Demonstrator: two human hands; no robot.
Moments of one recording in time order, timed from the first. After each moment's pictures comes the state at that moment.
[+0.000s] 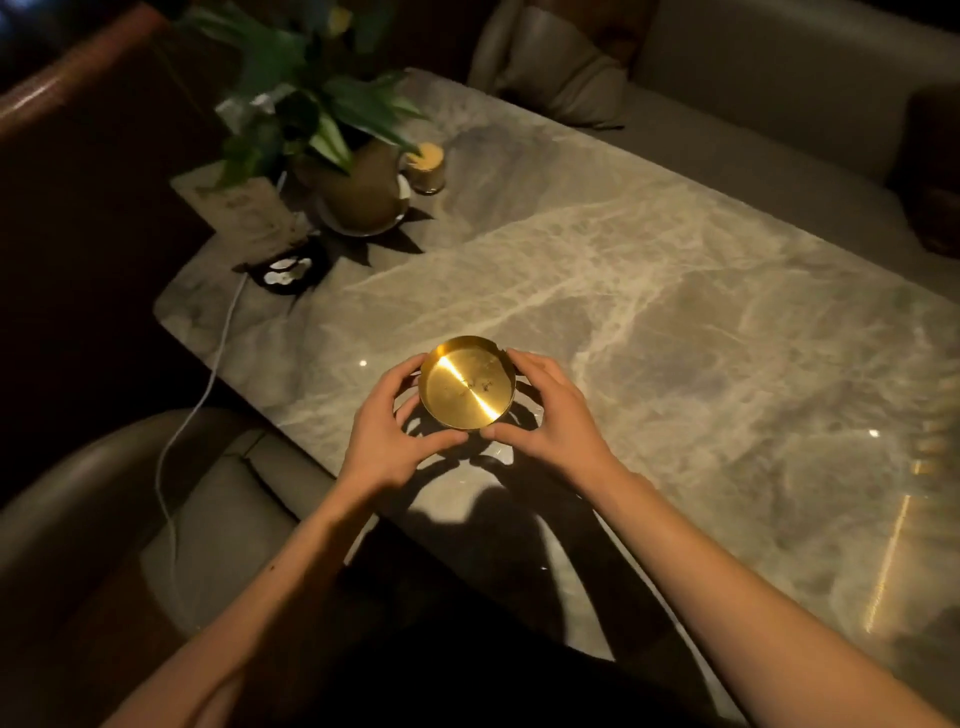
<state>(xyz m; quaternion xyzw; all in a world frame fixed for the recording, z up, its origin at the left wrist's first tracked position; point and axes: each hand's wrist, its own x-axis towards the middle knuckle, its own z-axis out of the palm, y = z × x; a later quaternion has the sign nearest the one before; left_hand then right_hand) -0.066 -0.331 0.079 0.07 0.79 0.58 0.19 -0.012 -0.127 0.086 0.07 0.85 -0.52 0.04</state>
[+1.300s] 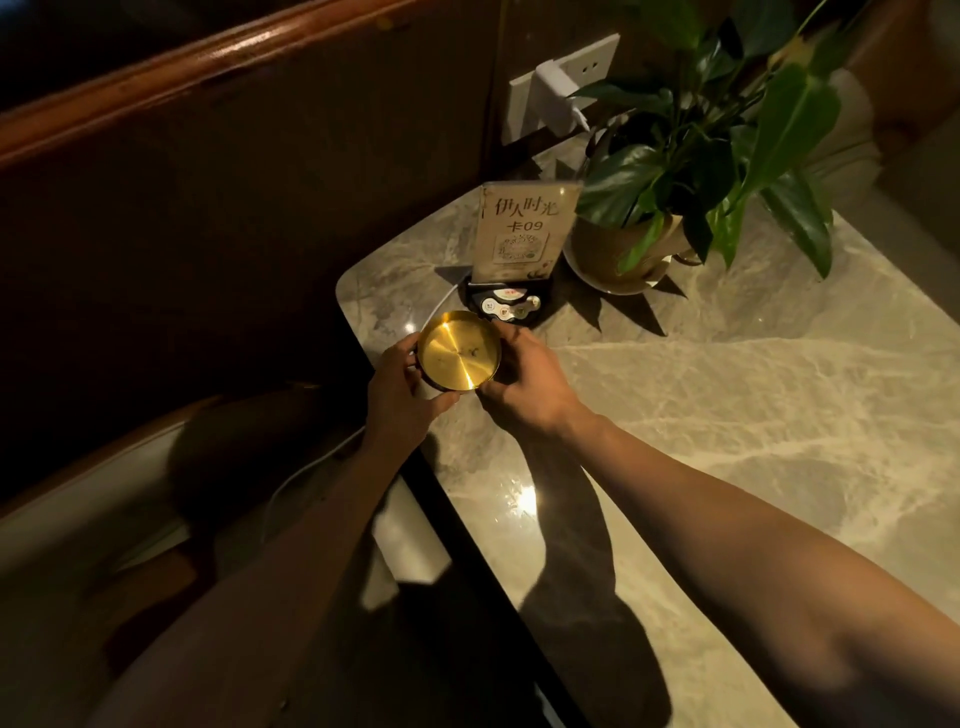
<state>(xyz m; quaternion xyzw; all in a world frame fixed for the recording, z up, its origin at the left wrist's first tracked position) -0.259 -0.537 -0.045 -0.14 0.82 0.55 0.04 -0.294 -0.361 -0.007 -0.04 0.89 -0.42 0.17</state>
